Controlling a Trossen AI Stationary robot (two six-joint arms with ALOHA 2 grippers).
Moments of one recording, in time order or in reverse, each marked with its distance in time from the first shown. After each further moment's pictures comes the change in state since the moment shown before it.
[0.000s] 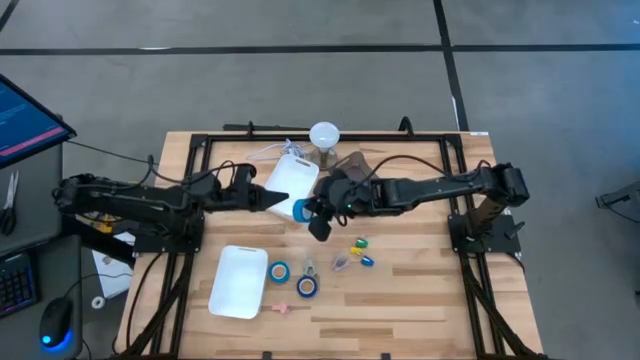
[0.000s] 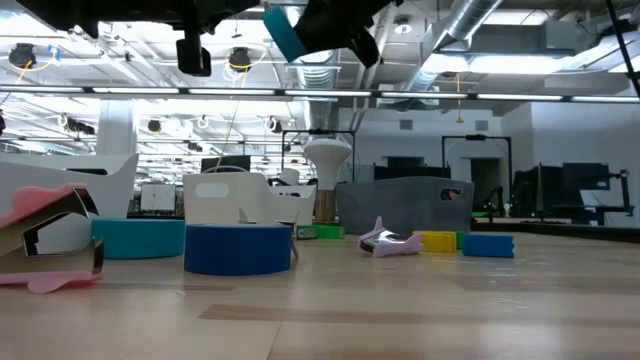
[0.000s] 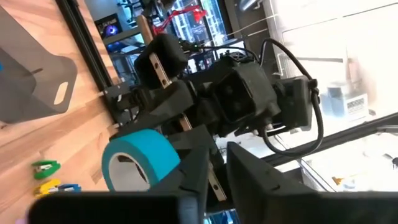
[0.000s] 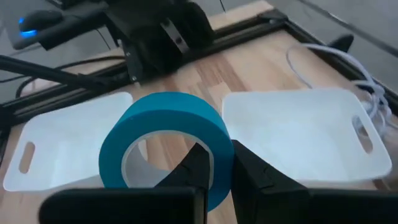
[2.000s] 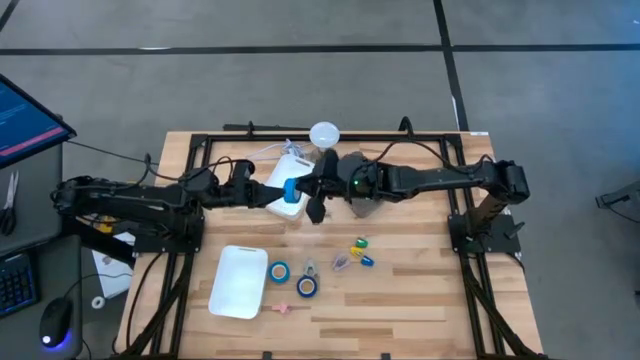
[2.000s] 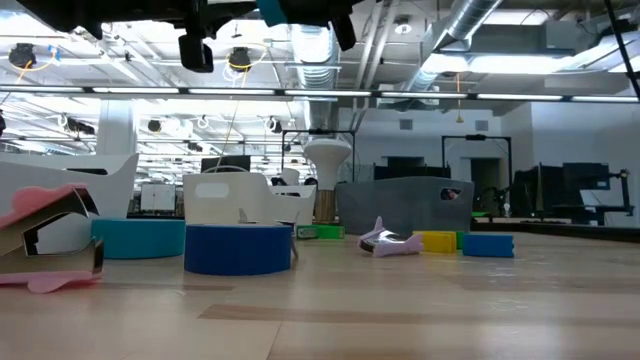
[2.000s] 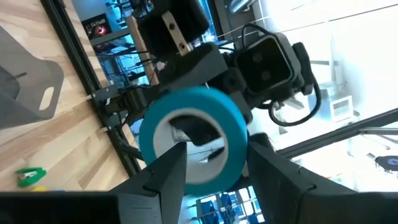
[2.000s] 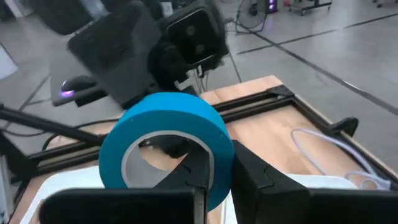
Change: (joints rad) left arm 0.037 -0.014 0.000 0.029 0.055 -0.014; right arm -0.093 -0.016 0.000 0.265 -0.113 -0.142
